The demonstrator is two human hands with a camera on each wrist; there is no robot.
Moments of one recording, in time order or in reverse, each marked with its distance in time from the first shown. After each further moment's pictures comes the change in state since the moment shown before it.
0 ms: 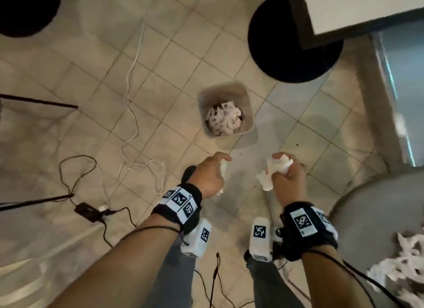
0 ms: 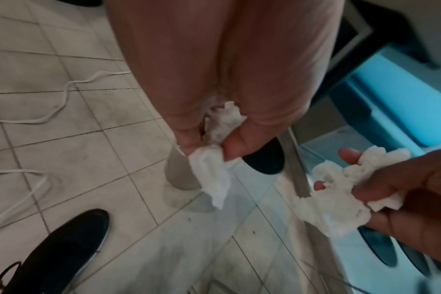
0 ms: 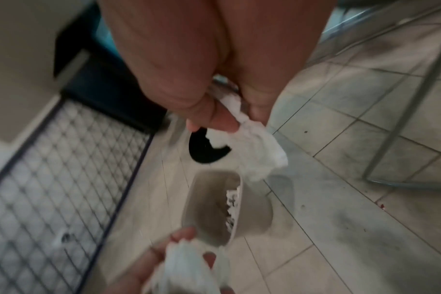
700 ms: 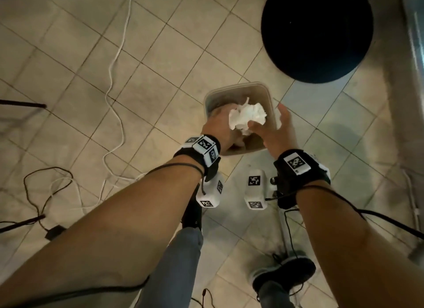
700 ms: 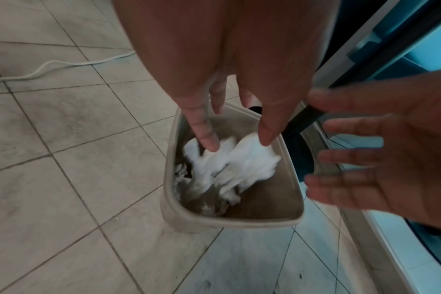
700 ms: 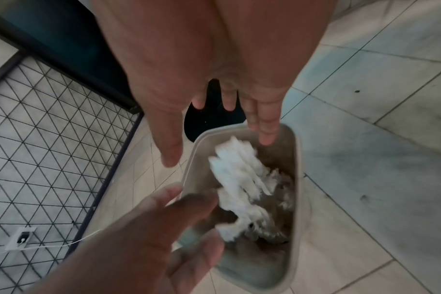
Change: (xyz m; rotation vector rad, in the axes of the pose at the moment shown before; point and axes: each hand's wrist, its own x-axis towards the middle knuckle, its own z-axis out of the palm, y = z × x) left_hand 0.212 -0.017 -0.076 0.040 0.205 0.131; right_hand 0.166 -0.051 0.141 -0.065 -0.091 0.056
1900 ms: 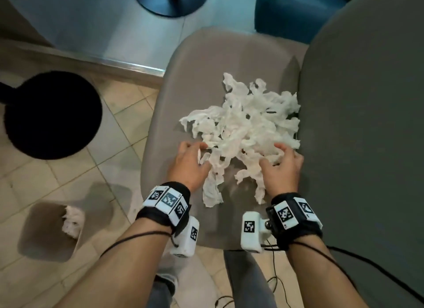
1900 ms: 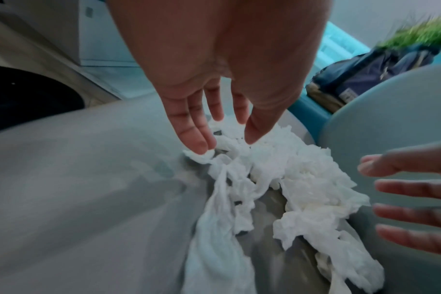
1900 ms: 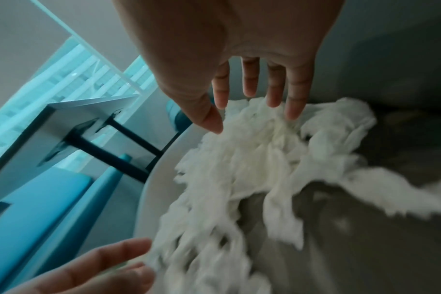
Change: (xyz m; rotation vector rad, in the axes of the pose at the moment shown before) left_hand -0.295 0.329 0.383 0.688 -0.513 0.587; right_hand -0.312 0.342 -0.427 0.555 1.045 0.455
